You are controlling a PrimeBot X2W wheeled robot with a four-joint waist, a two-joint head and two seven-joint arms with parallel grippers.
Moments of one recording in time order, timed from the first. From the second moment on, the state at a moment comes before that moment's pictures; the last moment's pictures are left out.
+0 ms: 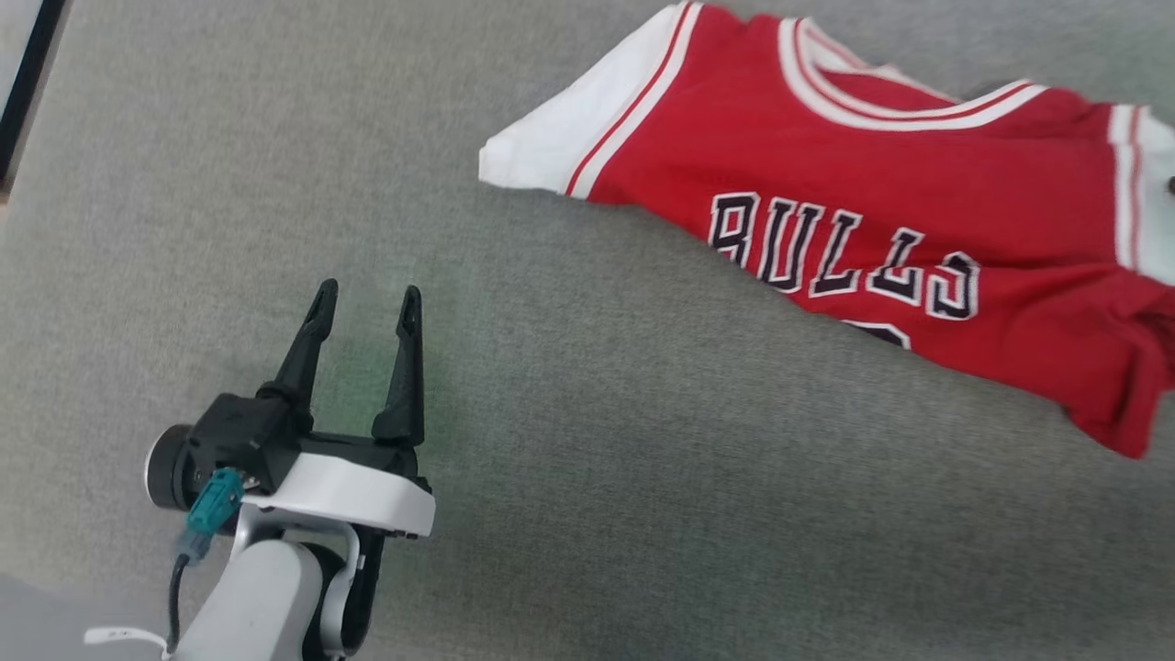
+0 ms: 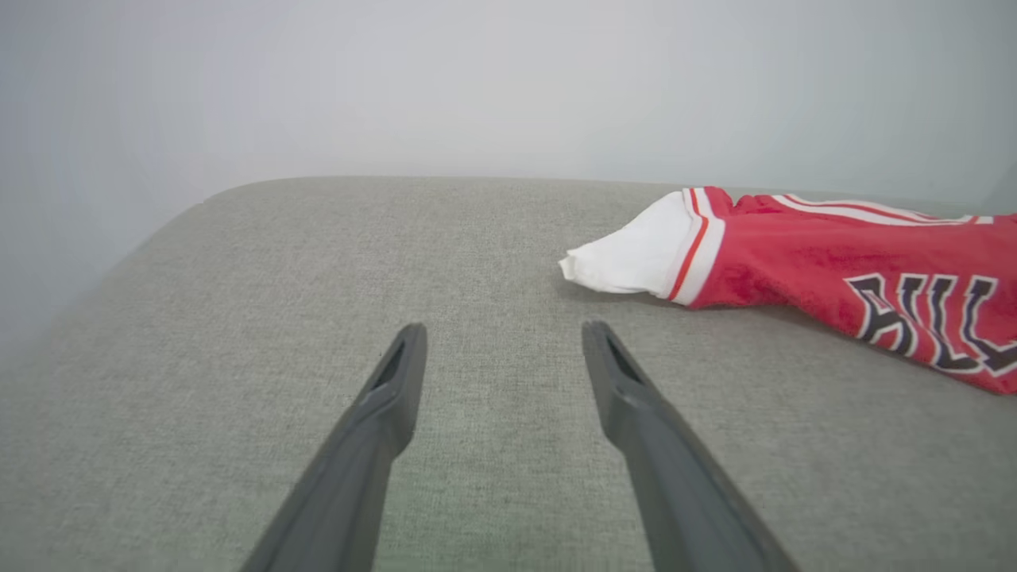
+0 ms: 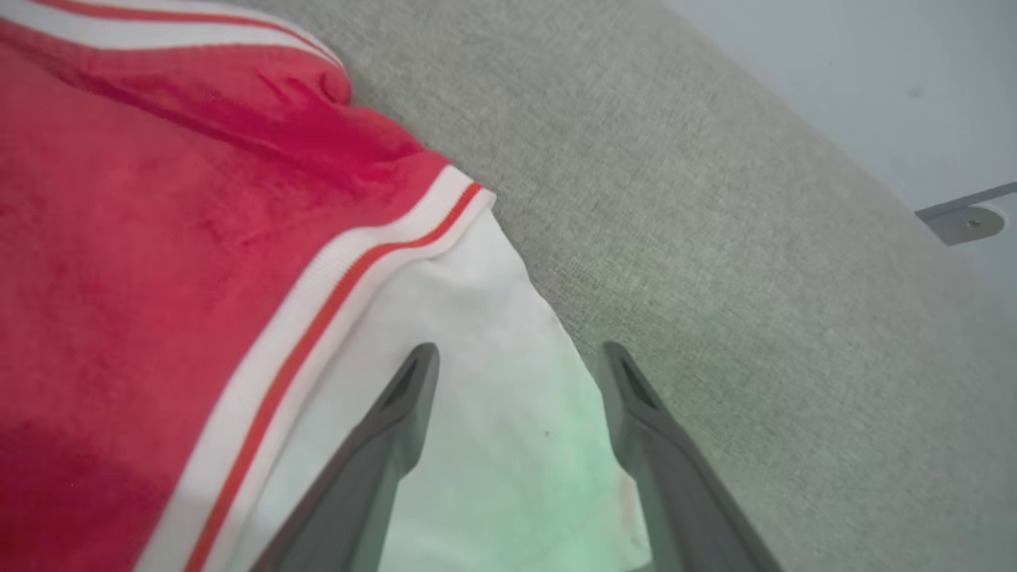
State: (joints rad) left arm -0.27 0.32 -0.38 0.06 -0.44 0.18 -0.26; right arm -0.90 -0.96 0.67 0.37 0.81 0.13 0.56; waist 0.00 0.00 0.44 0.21
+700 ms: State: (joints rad) left arm -0.48 0.35 -0.31 0.07 -0.30 -0.07 -0.21; right arm -1.09 -0.99 0.89 0.41 1.01 0.14 0.62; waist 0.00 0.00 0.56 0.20
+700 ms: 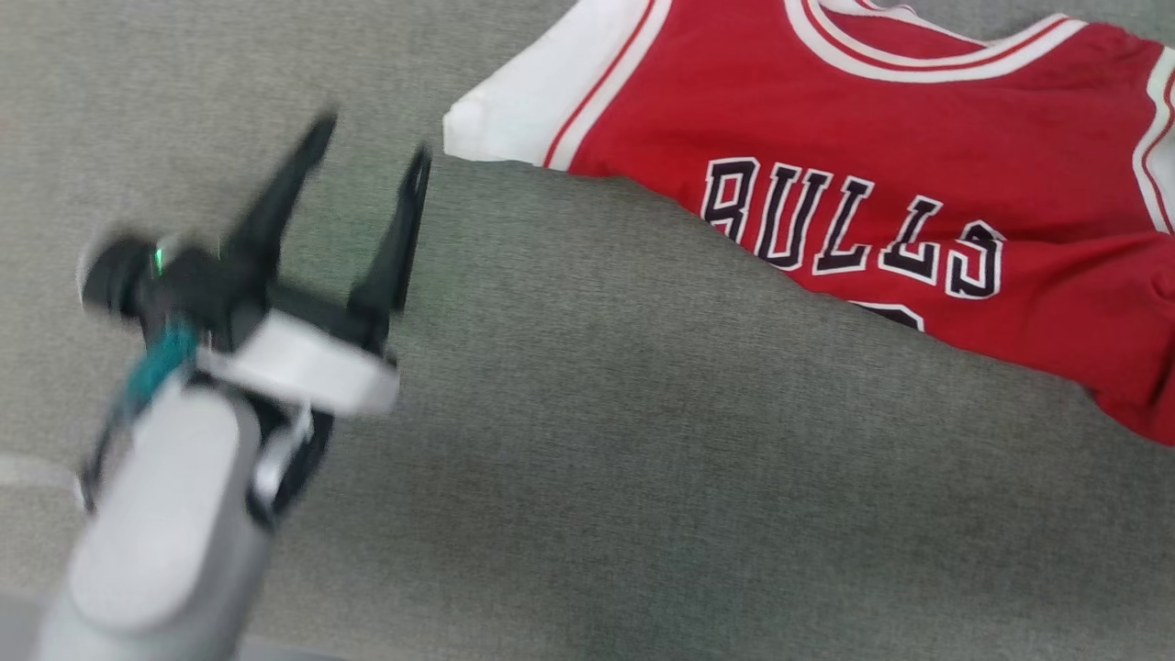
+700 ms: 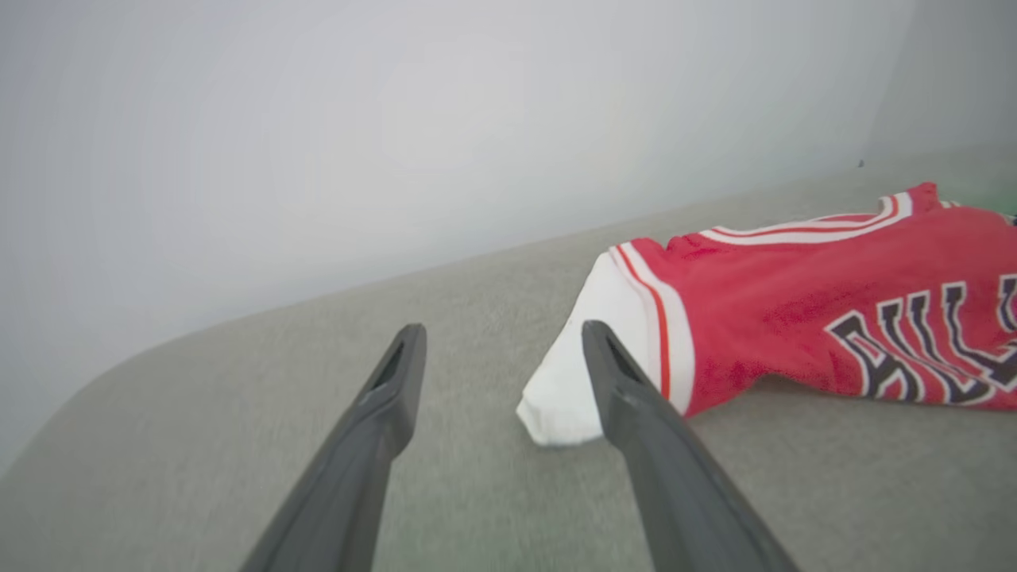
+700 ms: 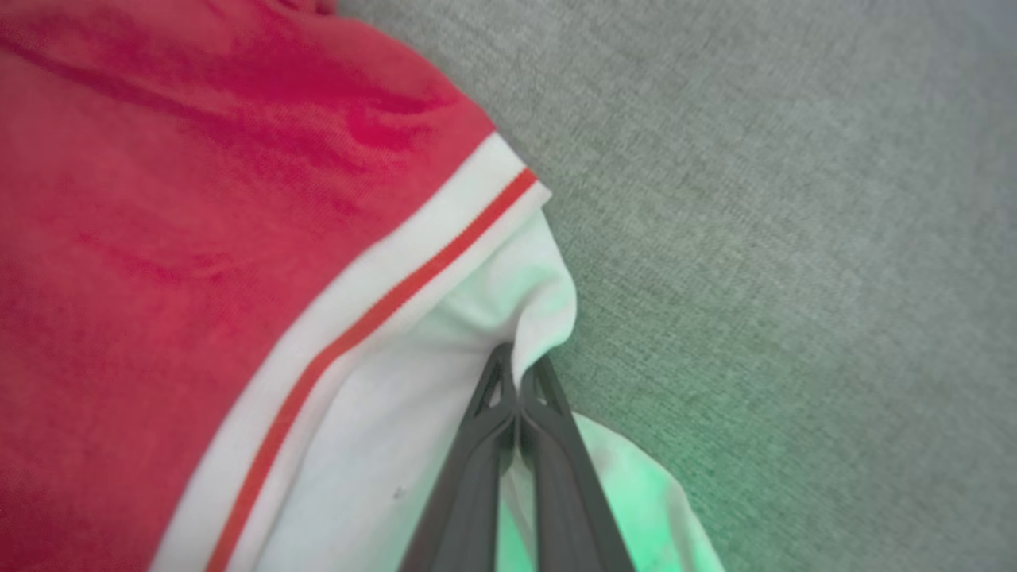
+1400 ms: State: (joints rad) left arm -1.46 0.55 -1.07 0.49 -0.99 -0.13 0.50; right arm -1.31 -0.95 1.03 0.34 1.03 0.14 0.62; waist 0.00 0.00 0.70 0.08
